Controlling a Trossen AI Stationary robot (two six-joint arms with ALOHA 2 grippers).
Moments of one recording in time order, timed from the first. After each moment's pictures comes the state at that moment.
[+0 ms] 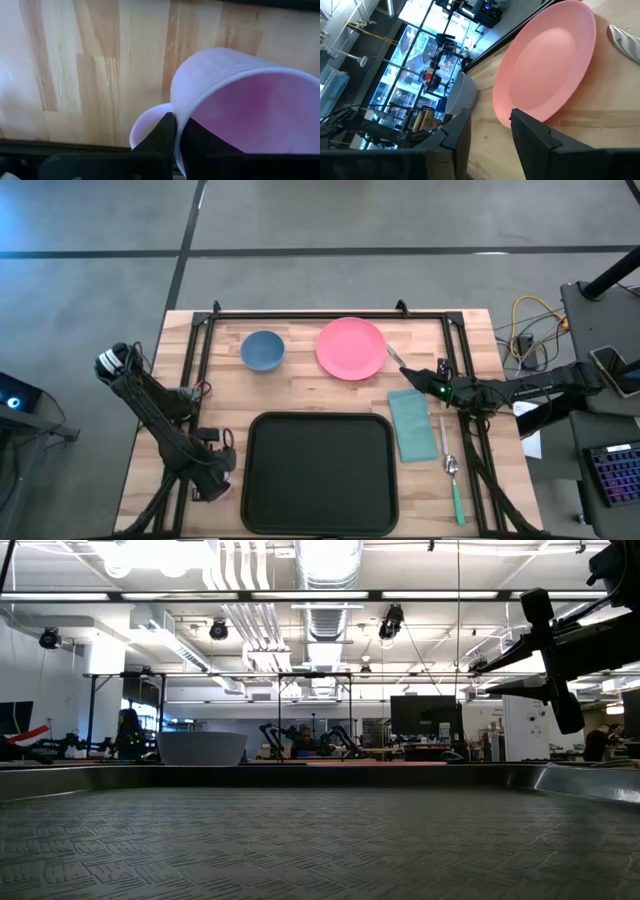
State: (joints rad) left arm -0.89 1.39 0.95 -1.08 0.07 -0.99; right arm 0.10 0.49 0.01 0.26 0.70 1.28
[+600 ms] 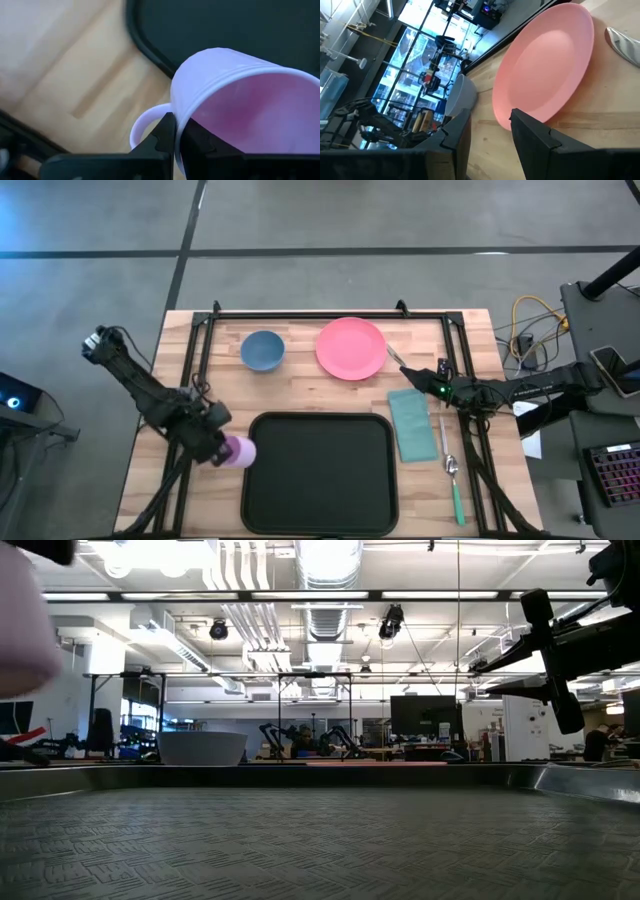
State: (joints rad) left arm -0.68 1.06 0.94 -1.17 -0.17 -1.41; right arm 0.10 0.49 0.01 0.26 0.71 1.28
